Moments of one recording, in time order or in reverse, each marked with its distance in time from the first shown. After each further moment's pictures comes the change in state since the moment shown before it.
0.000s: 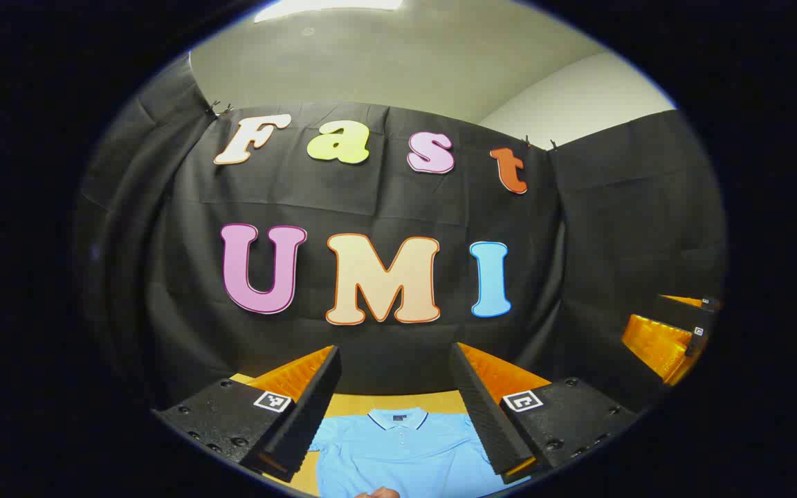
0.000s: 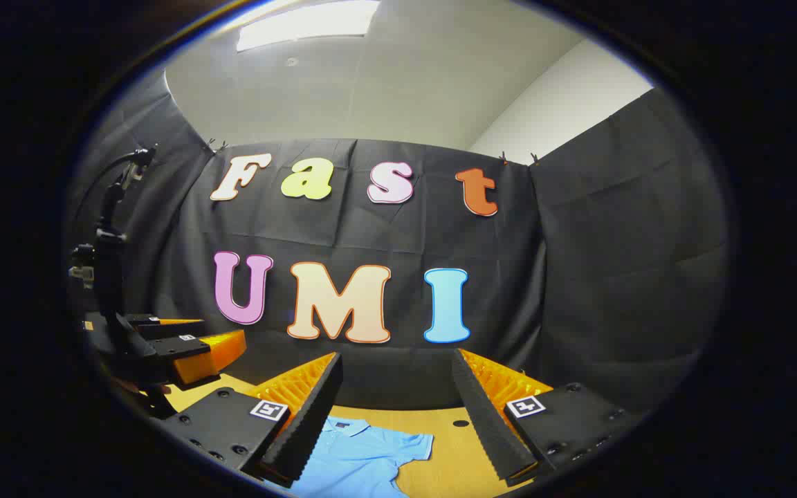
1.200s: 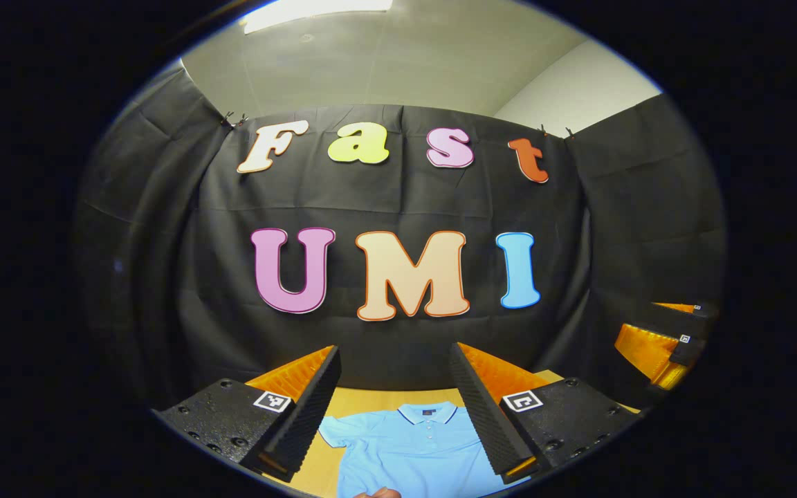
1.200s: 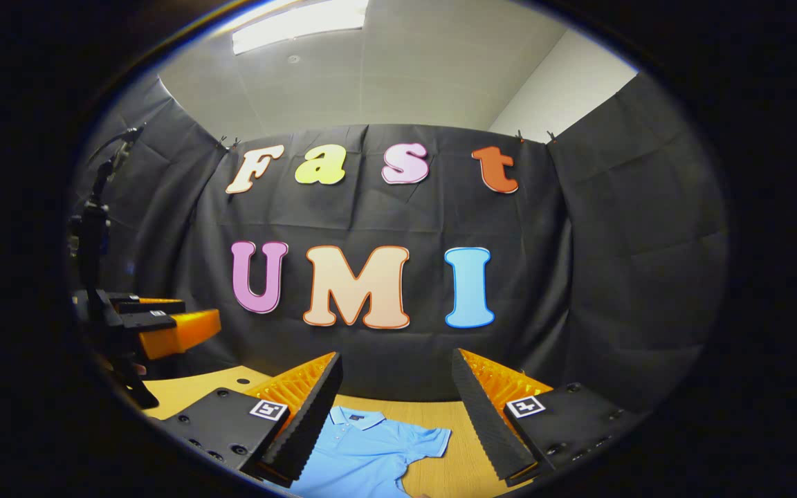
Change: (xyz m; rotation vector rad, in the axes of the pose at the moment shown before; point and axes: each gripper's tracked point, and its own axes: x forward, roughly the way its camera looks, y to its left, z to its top) left arm -0.019 0.026 -0.013 0.076 0.020 0.151; right arm 0.033 -0.006 -0.062 0.024 0.096 0.121
